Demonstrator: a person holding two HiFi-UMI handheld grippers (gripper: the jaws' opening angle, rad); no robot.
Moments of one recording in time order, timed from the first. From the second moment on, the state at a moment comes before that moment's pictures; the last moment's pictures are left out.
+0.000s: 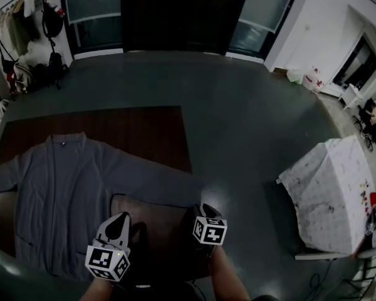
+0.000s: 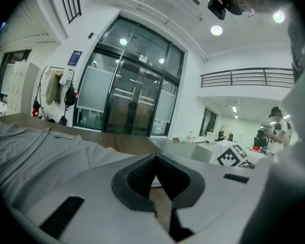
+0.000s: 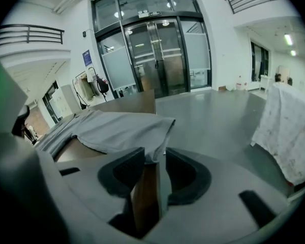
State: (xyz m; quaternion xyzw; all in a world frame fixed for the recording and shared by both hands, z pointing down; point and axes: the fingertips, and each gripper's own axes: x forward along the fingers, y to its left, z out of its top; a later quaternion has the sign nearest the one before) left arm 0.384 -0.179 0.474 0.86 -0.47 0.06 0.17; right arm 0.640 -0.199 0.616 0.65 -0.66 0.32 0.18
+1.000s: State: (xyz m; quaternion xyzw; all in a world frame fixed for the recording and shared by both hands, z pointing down) left arm 0.298 -0.154 0.448 0.83 -0.53 0.05 0.15; right arm 0.610 -0.224 0.549 0.65 -0.69 0.23 0.20
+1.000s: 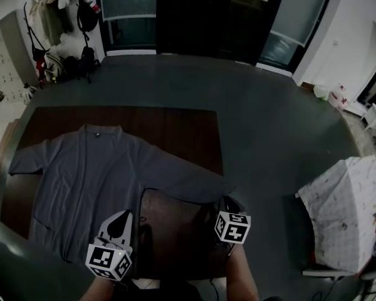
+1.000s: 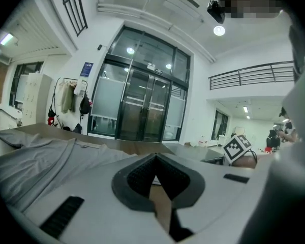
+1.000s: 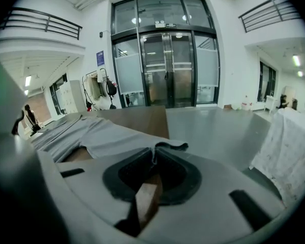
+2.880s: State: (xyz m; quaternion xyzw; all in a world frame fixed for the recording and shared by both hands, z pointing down) left arm -0.030 -0.166 0.417 0.81 -0.57 0.03 0.12; right arm 0.267 -0.286 0.436 0.66 -0.73 0.10 0.16
